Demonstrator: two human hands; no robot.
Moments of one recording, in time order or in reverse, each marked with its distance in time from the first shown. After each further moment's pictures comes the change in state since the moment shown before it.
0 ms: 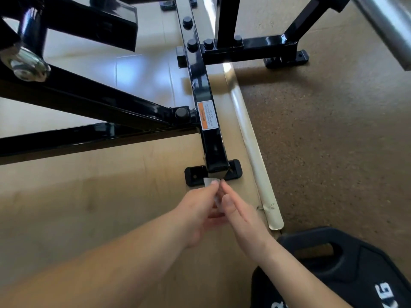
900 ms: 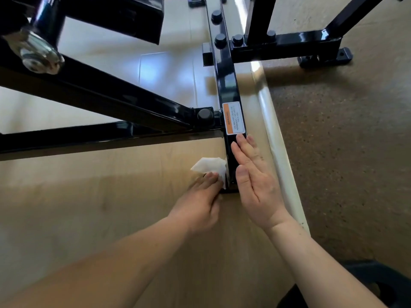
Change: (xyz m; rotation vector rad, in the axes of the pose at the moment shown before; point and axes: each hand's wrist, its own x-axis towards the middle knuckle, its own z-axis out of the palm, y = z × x) left_hand 0.085 -0.009 -0.070 1.359 0.193 0.775; right_hand 0.111 0.006 -0.011 -0.509 0.329 -0.639
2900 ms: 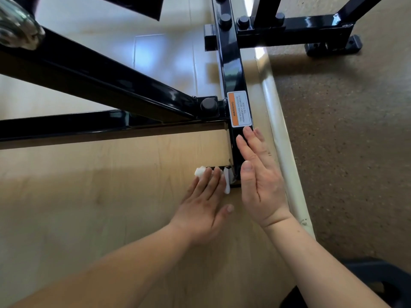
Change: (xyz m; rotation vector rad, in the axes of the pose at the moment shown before) left_hand -0.009 -0.013 0.036 0.209 -0.115 0.055; right_hand 0.001 -0.002 0.010 -0.089 0.072 -0.010
